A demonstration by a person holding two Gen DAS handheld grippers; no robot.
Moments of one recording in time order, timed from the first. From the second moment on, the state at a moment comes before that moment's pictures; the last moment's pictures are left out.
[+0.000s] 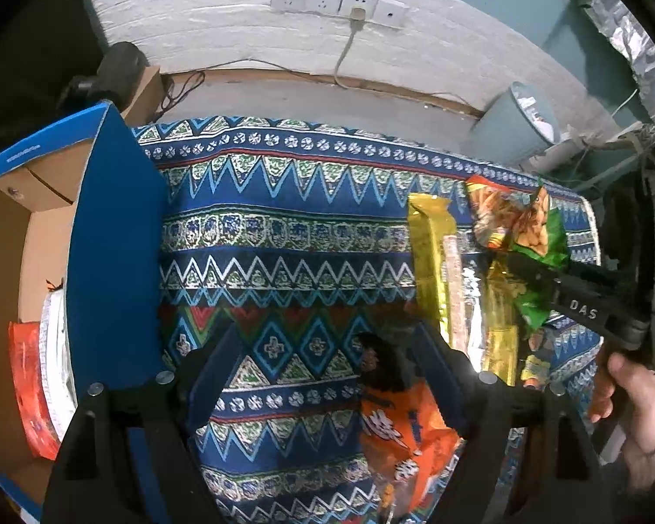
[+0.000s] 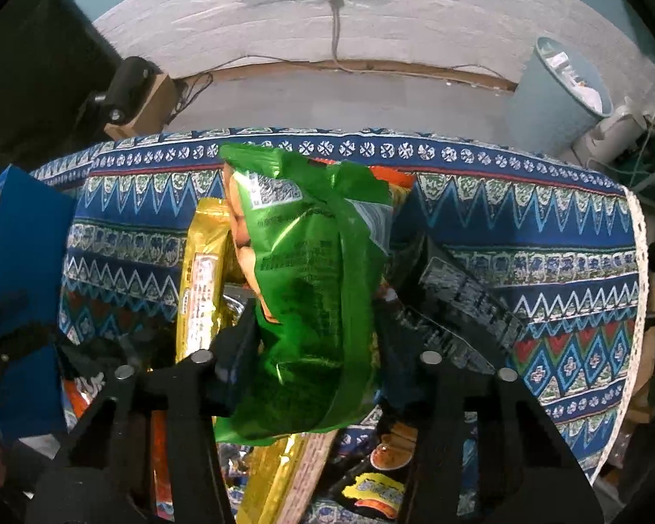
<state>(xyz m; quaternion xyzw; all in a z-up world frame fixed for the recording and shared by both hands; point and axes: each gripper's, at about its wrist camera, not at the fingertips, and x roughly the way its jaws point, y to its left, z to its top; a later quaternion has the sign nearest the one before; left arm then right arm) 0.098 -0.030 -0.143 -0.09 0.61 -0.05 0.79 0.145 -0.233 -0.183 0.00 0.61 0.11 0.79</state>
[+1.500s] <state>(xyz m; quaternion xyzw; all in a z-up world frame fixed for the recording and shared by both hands) 0.055 -0.099 -0.203 -0.01 0.64 -0.08 0.77 0.074 -0.245 -0.147 0.00 0.58 0.13 0.80</state>
